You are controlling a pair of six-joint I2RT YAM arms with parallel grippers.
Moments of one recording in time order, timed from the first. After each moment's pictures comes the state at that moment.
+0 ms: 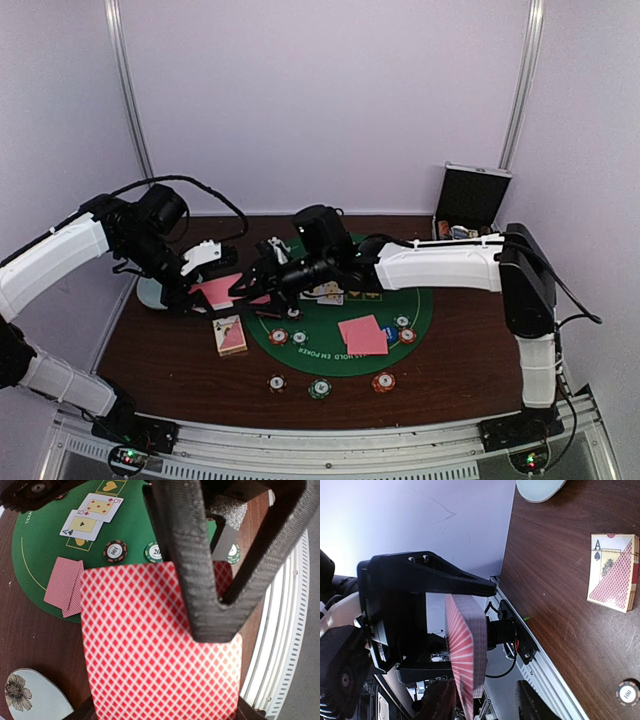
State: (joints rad) left arm -0.48 1.30 1.22 -1.13 0.41 0.74; right arm 1.00 2.08 1.64 0.05 -0.70 1.24
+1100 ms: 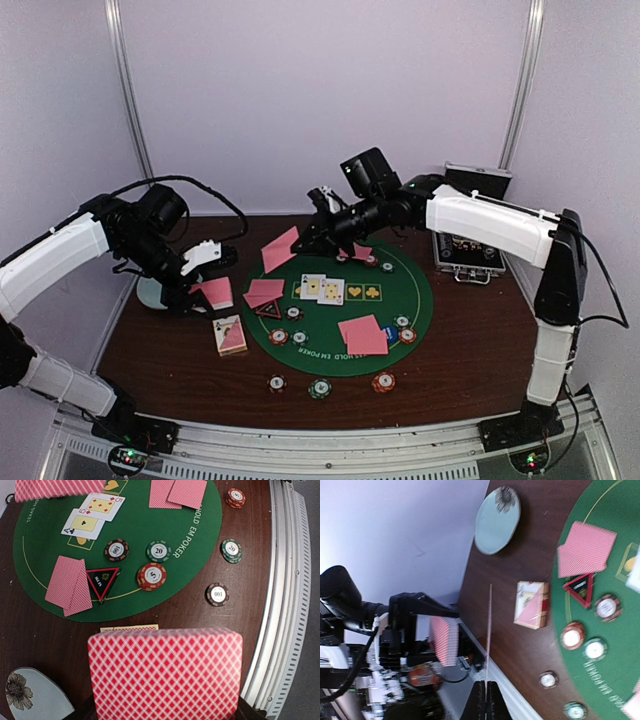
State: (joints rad) left arm -0.48 1.30 1.22 -1.13 0.40 0.74; right arm 0.83 1.92 1.76 -0.45 -0.63 0.90
